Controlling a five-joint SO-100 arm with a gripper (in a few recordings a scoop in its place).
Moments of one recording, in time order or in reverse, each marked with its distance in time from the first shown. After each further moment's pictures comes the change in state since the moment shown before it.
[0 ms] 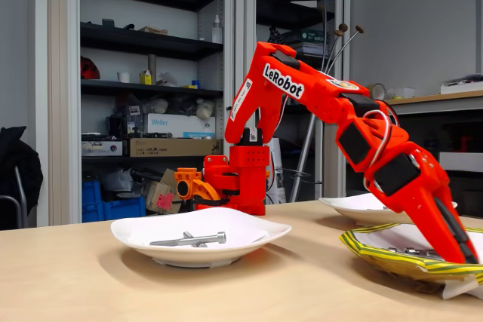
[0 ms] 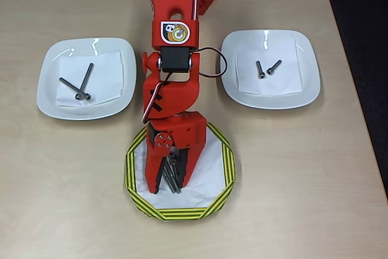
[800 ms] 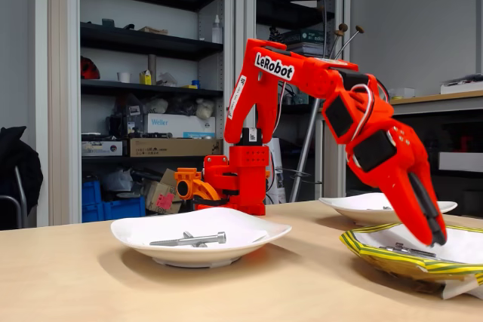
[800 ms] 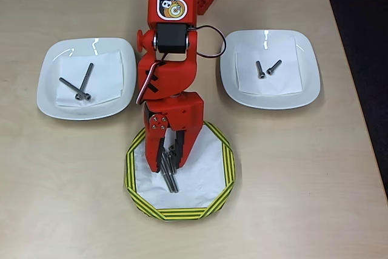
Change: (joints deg) arm 0.3 9.5 4.5 10.0 2.4
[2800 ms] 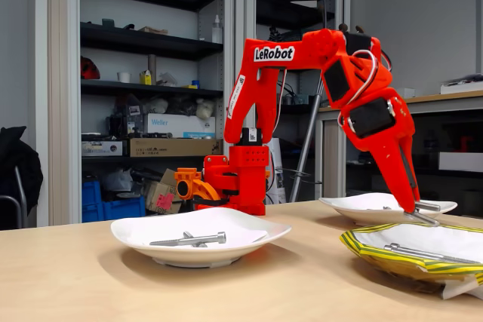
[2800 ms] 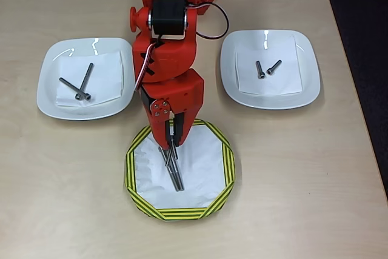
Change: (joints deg) arm -0.1 1.9 -12.7 25.1 -8.4
